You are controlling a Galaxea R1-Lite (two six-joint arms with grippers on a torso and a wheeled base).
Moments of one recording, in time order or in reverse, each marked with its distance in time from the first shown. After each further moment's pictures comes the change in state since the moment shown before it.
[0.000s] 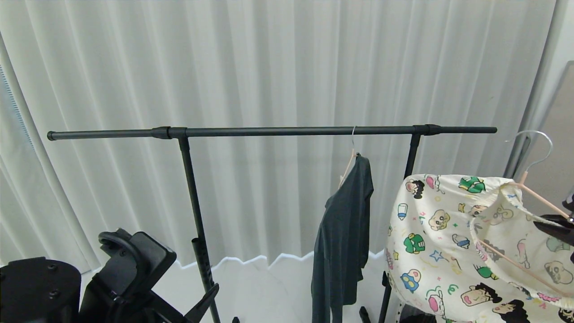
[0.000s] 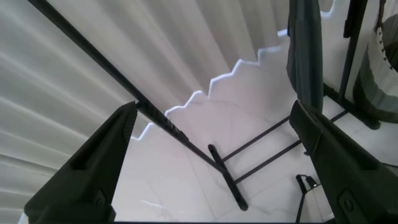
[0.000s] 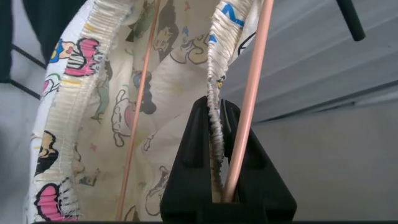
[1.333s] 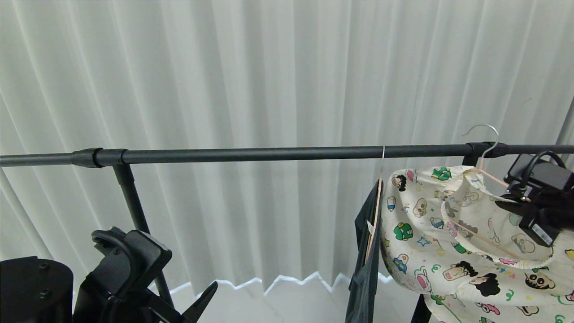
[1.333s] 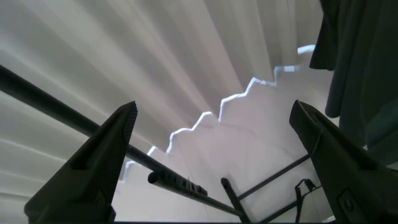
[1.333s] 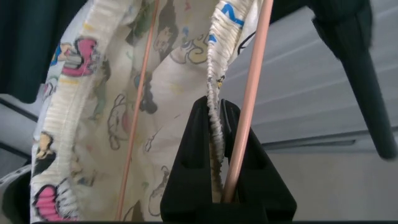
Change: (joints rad) left arm 0.000 -0.015 0.001 0.000 -0.001 -0.001; right arm 0.101 0.252 -0.136 -0.072 -0.101 -0.003
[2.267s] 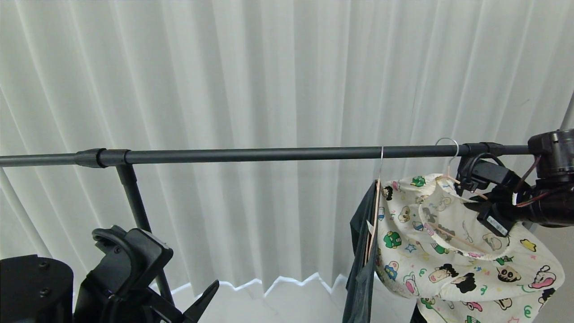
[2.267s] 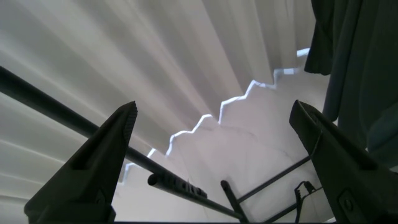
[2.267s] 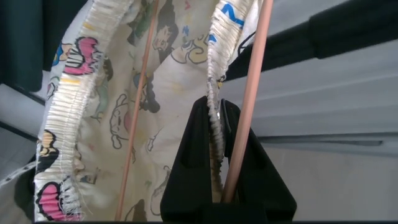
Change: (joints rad) left arm -0.002 0.003 -0.007 0.000 0.000 0.000; right arm 0.072 0.237 -0.114 -0.003 -0.086 0.057
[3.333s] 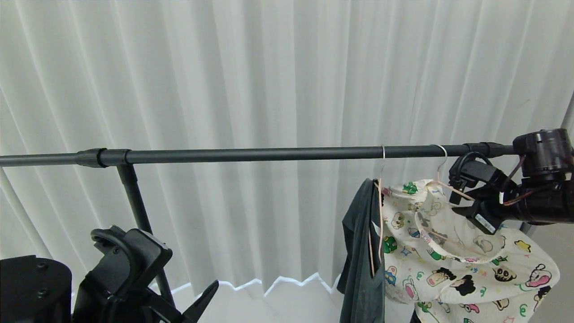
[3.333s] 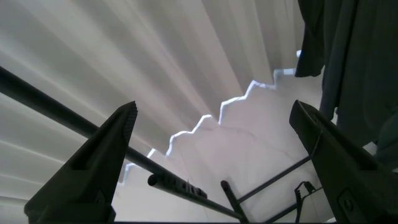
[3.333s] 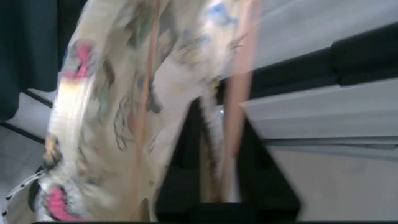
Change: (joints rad) left arm 0.000 -0.003 0.001 0.000 0.000 0.001; right arm 0.032 0.042 -0.027 -0.003 -0.004 0.039
